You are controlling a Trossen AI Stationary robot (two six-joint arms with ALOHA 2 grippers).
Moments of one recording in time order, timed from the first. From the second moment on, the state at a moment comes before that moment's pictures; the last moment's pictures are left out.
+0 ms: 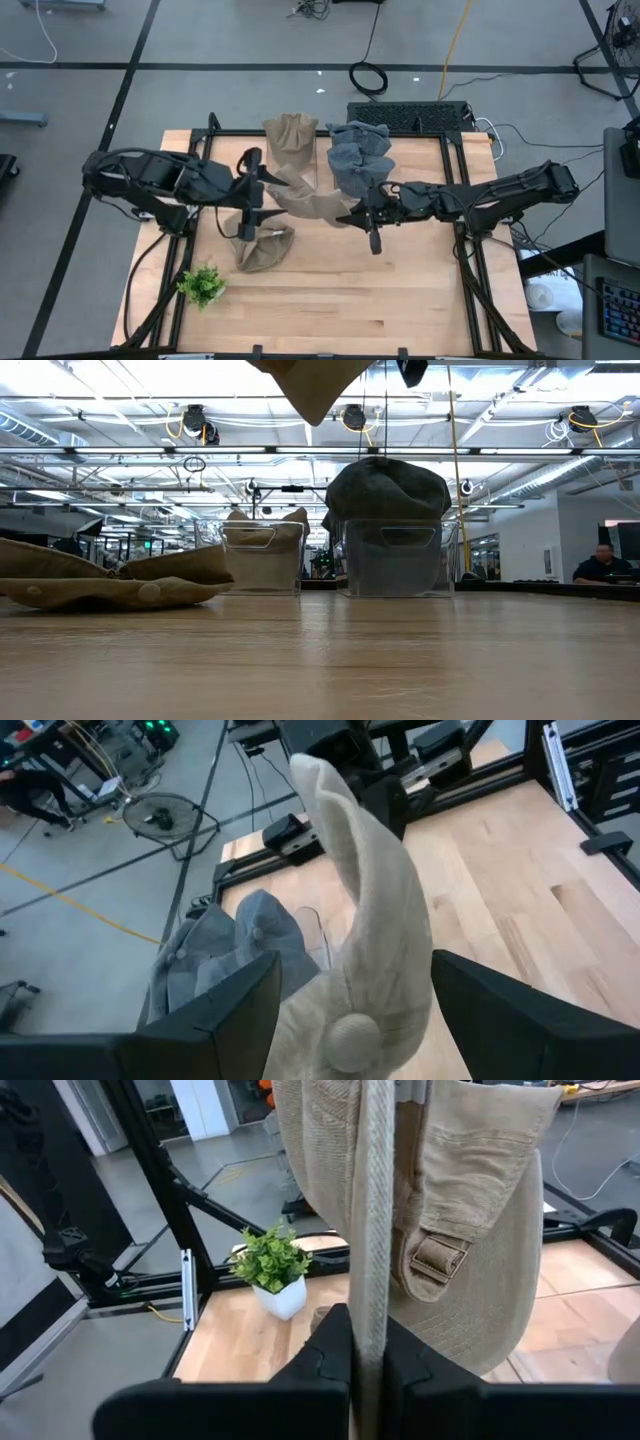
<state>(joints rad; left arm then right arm) -0.26 1.33 1.69 -0.87 -0.34 0.22 0.16 1.25 0.94 0.14 0.10 0.22</state>
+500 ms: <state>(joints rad) -0.23 1.32 1.69 -0.96 -0.21 0.04 0.16 1.25 0.94 0.14 0.07 0.22</state>
